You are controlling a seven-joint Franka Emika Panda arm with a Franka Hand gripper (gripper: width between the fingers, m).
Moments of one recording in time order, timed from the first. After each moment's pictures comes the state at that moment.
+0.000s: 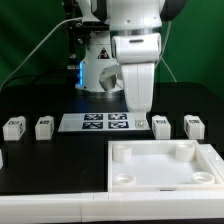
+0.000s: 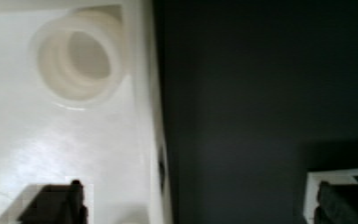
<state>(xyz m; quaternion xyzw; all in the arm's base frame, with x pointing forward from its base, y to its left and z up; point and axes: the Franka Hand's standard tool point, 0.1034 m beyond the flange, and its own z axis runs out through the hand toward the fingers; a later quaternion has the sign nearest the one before) 0.456 0.050 0.064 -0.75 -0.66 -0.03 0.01</state>
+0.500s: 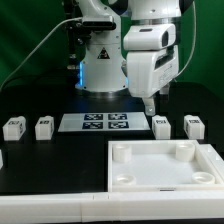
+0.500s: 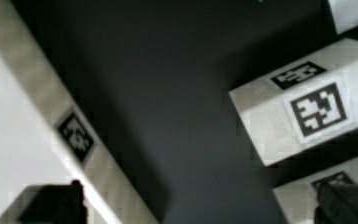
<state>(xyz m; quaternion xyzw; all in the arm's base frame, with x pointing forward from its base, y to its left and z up) 0.430 0.087 0.070 -0.88 -0.48 -0.03 0.01</state>
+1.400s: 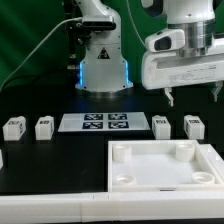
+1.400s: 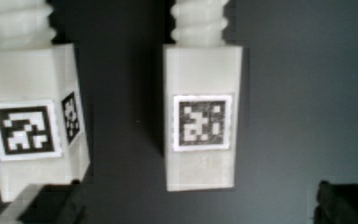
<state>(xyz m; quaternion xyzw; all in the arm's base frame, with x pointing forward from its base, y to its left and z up) 0.394 0.169 0.066 -1.00 0.01 0.00 0.06</state>
